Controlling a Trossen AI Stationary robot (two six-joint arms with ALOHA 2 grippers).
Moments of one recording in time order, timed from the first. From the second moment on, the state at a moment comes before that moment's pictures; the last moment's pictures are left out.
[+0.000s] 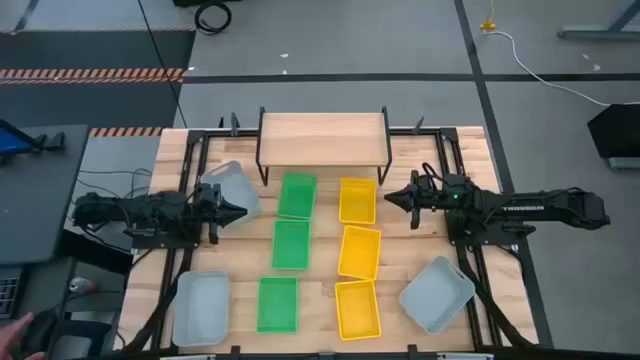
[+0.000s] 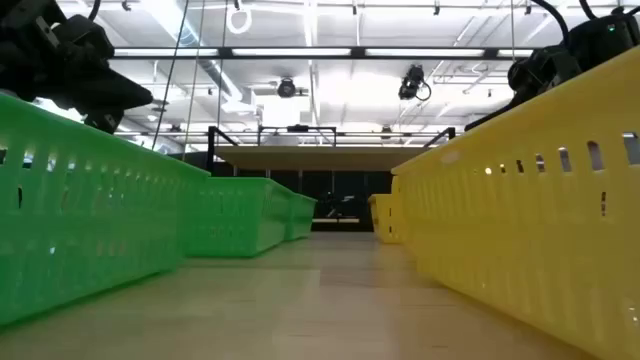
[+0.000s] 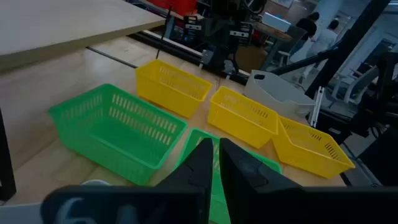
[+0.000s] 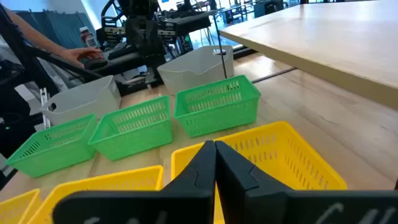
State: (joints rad) left arm -0.12 0.04 0.12 -0.24 -0.23 -0.41; right arm -0.27 0.58 0.01 0.45 -0.12 0.24
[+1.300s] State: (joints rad) left arm -0.12 0.04 0.12 -0.24 -0.23 -0.41; right arm -0.27 0.58 0.01 0.45 -0.12 0.24
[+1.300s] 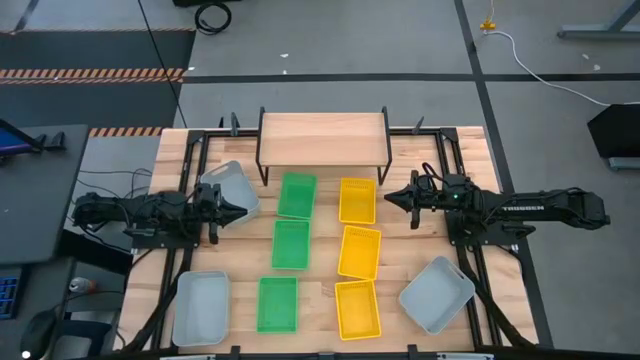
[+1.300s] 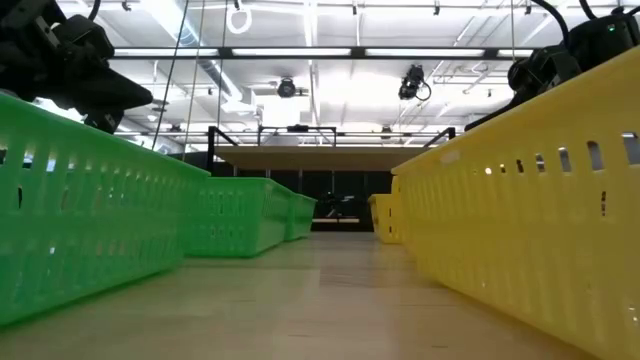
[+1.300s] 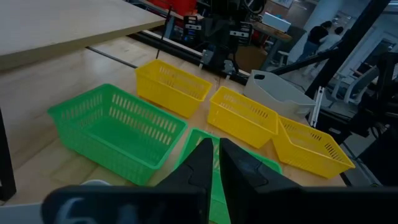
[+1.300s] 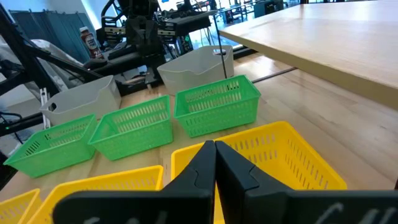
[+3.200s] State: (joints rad) left arm -0.12 0.58 0.73 -0.28 -0.32 -0.37; right arm -0.31 0.58 0.02 0.57 -0.02 0.23
